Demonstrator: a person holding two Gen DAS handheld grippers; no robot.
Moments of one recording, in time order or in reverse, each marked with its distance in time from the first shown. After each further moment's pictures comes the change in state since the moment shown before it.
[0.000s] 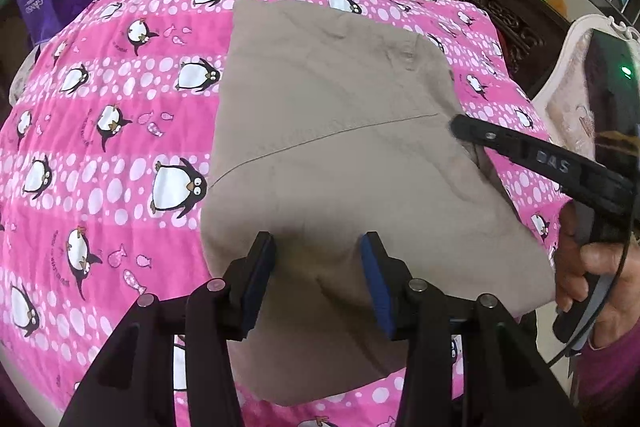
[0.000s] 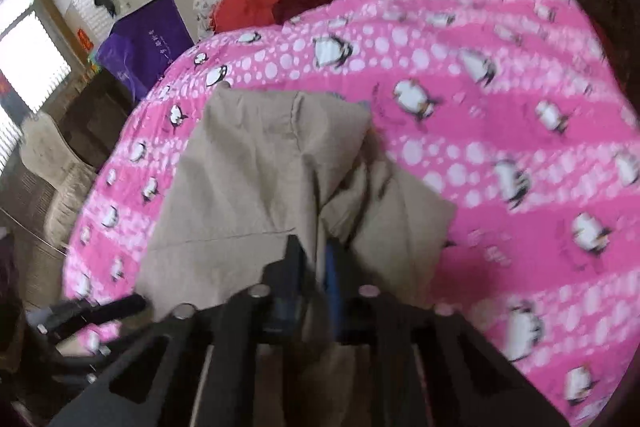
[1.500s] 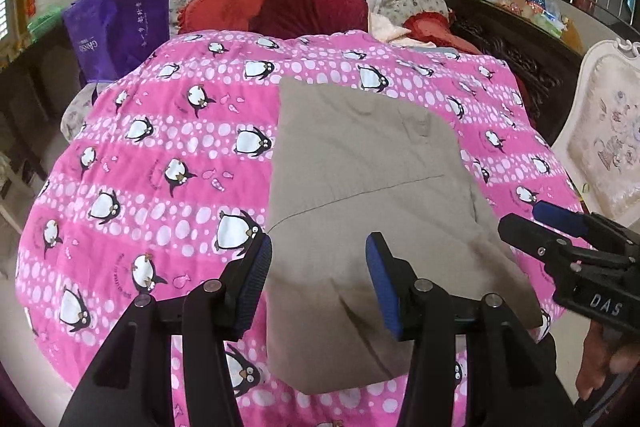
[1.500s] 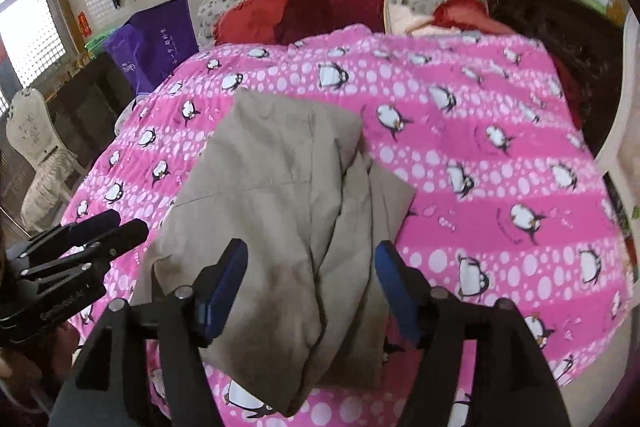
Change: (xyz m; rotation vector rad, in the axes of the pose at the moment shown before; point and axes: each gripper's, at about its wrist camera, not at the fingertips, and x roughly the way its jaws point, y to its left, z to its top) left arm -0.057 0.000 0.000 -0.009 -0.217 0.155; right arm -0.071 0.042 -0.034 -0.071 -0.073 -0.109
